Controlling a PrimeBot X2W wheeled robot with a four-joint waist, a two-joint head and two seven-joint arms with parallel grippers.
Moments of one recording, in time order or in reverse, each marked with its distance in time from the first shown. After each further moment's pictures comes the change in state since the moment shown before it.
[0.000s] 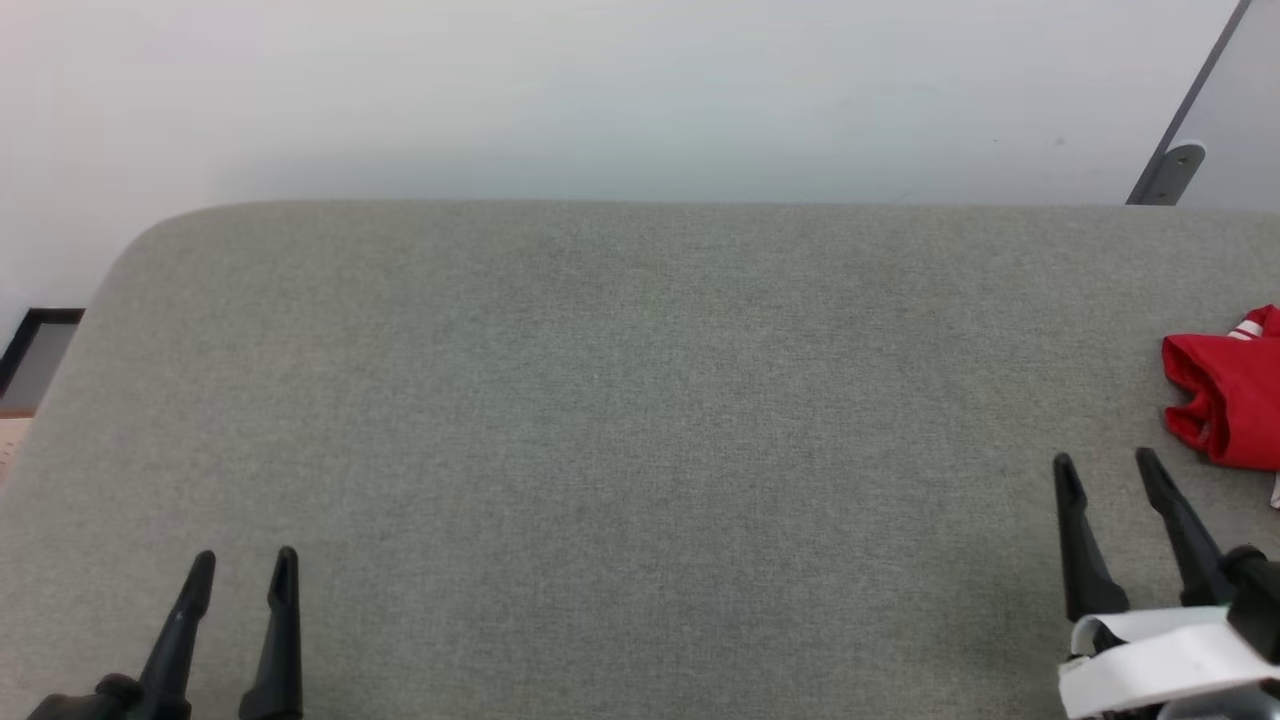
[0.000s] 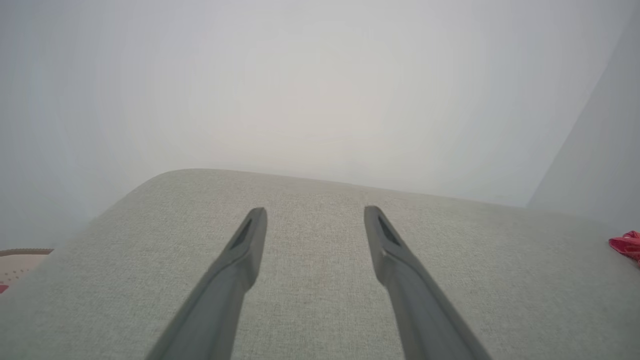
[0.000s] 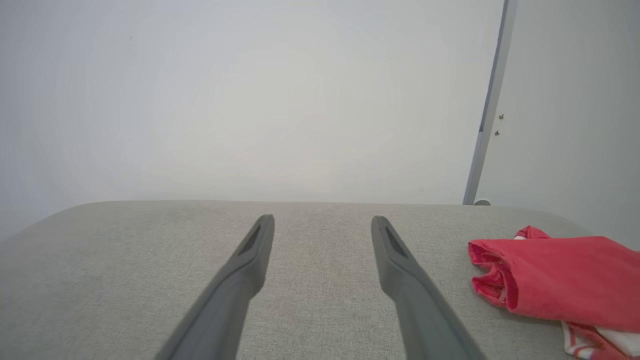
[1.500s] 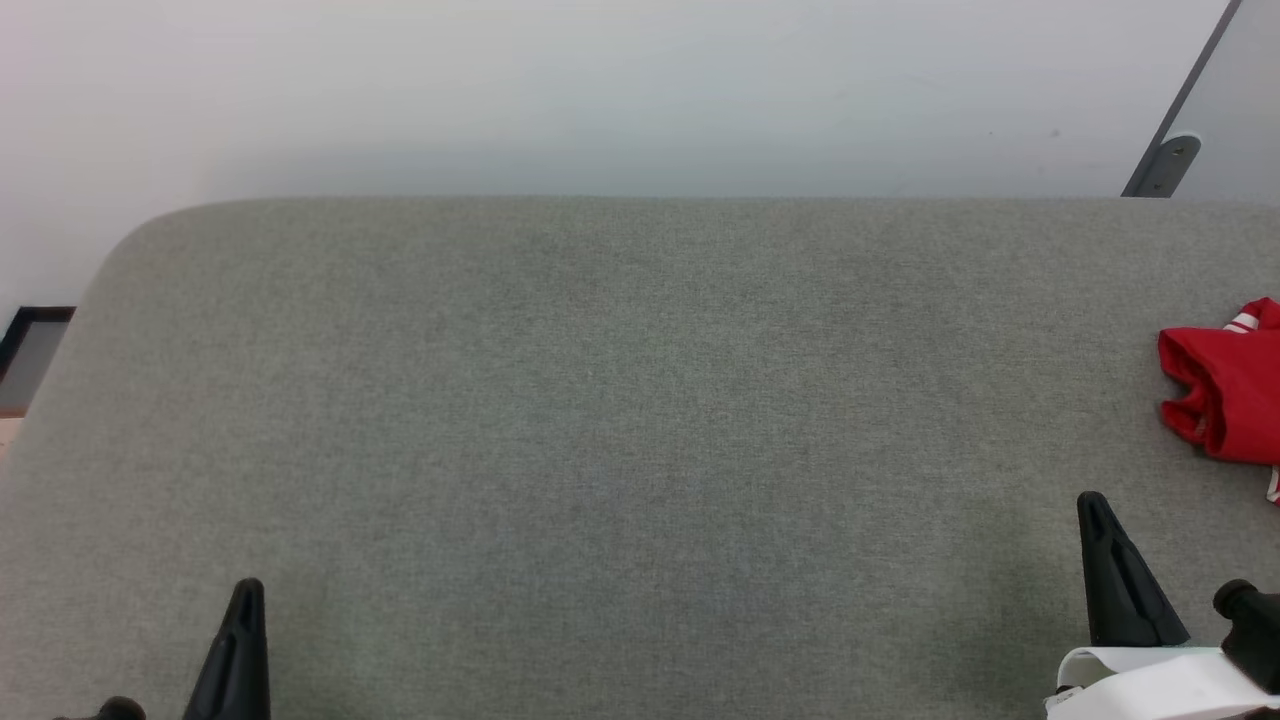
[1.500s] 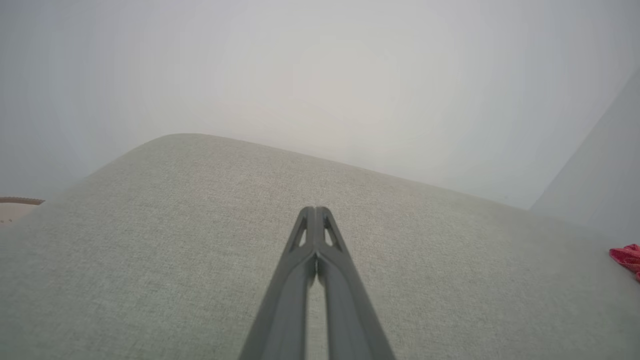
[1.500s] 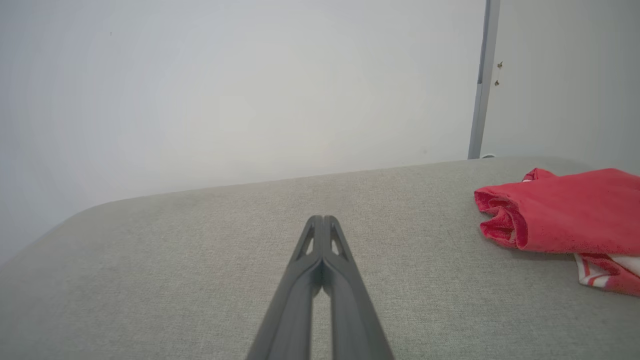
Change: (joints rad) left arm 0.021 -0.048 0.020 0.035 -0.038 0.000 0.010; right arm 0.069 0.042 -0.010 -0.023 0.060 0.000 0.032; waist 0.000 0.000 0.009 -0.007
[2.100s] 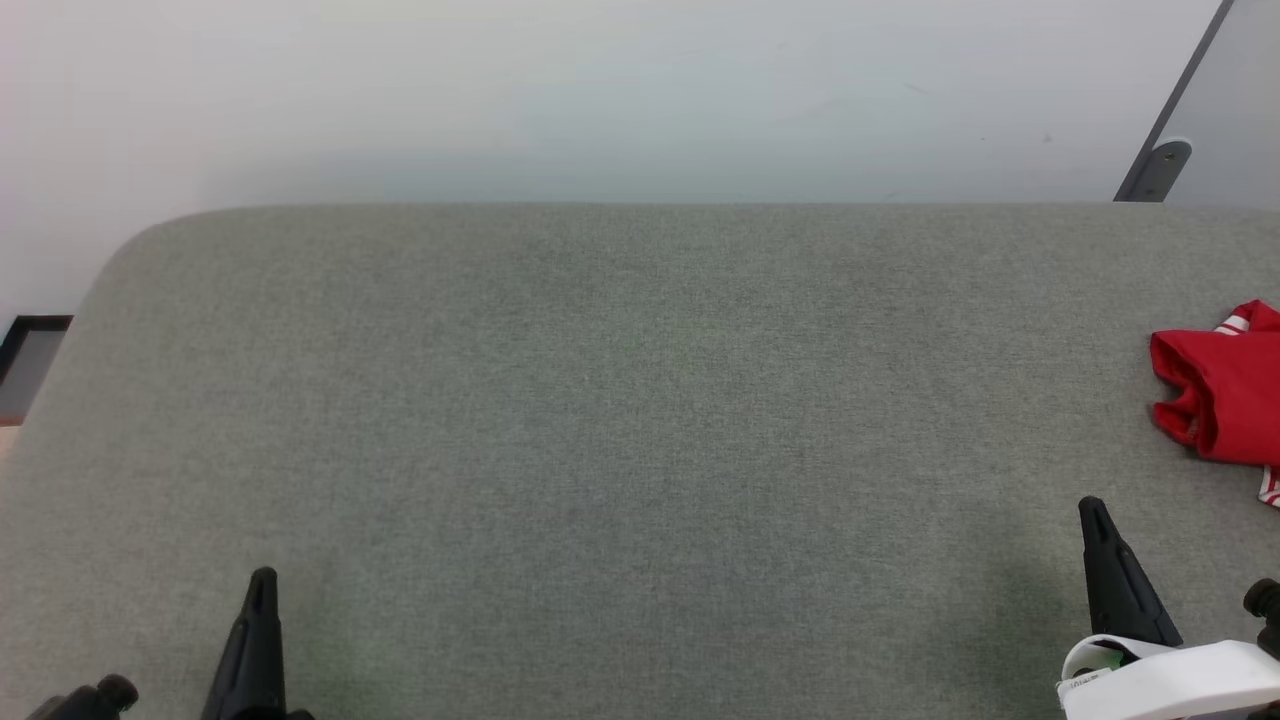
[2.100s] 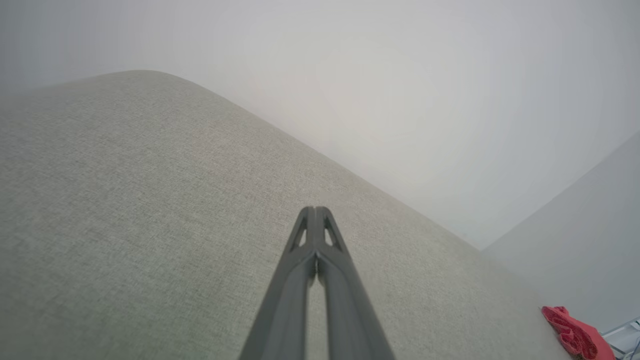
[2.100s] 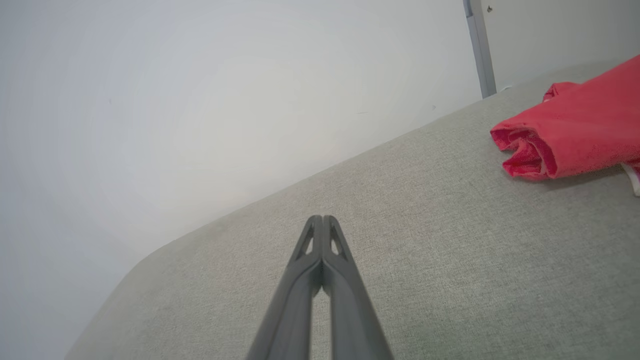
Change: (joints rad) left arm -0.060 -0.027 -0.008 0.068 -0.279 0.000 0.075; right arm -0.026 -0.009 0.003 0.066 0.330 0.000 0.040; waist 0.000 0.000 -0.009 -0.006
